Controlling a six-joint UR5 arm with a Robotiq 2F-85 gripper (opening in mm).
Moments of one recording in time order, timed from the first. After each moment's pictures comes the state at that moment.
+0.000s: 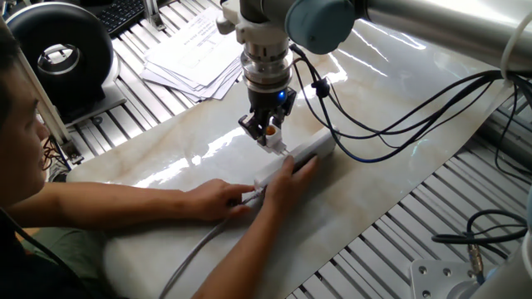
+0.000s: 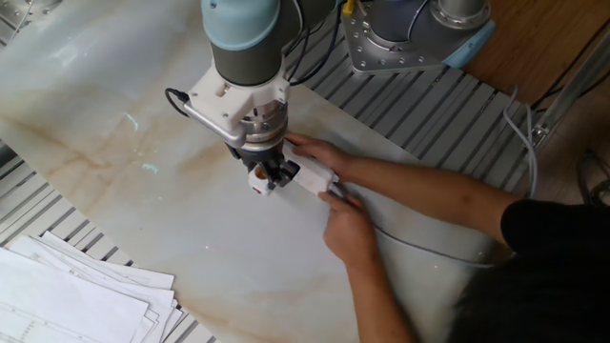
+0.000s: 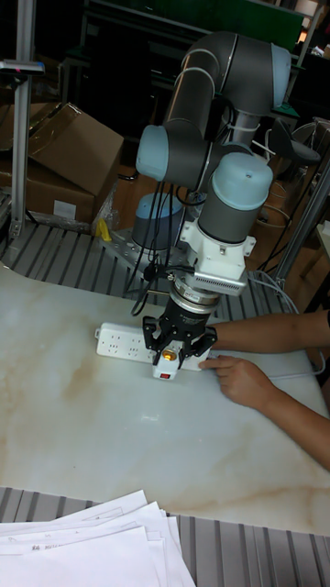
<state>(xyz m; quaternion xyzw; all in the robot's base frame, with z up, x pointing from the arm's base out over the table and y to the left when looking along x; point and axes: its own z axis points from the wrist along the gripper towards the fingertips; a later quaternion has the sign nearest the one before) 0.513 0.046 0.065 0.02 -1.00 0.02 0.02</state>
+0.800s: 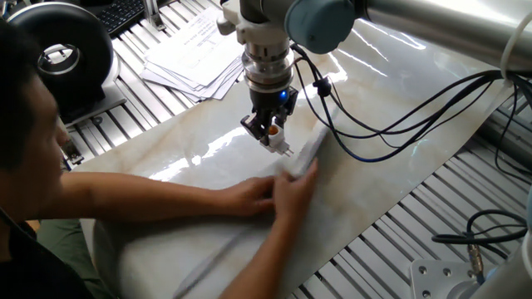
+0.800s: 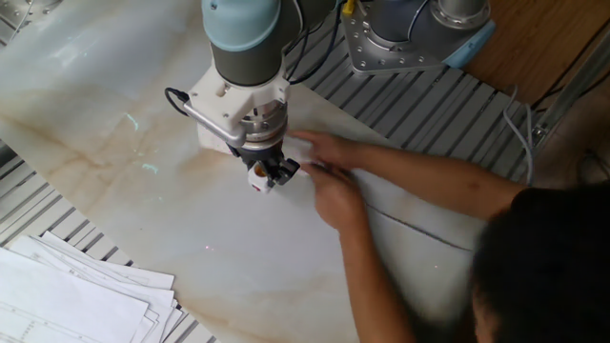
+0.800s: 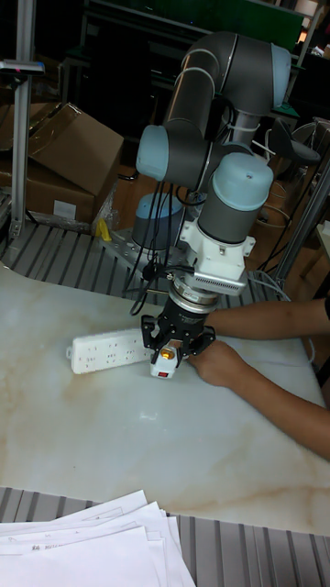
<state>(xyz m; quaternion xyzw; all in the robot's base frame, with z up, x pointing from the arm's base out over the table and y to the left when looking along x) 0.511 0.042 0.065 0.03 -1.00 0.02 0.02</state>
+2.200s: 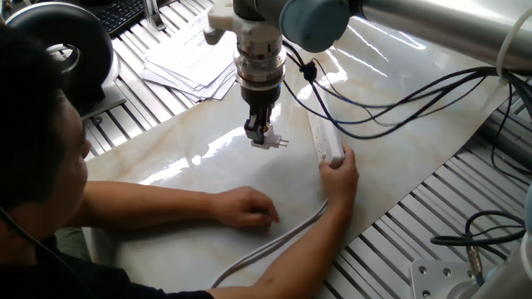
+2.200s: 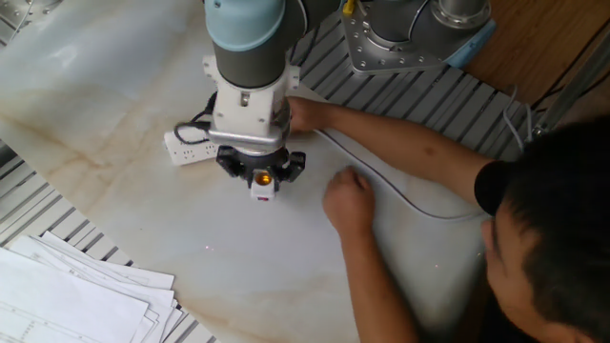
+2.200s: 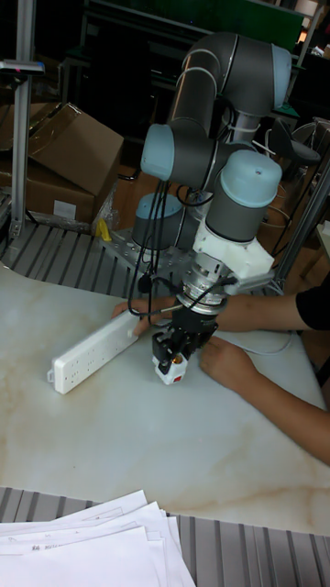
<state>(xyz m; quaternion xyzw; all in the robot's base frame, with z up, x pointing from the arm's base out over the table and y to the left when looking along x) 0.527 0.055 0.072 0.34 -0.94 0.01 0.01</state>
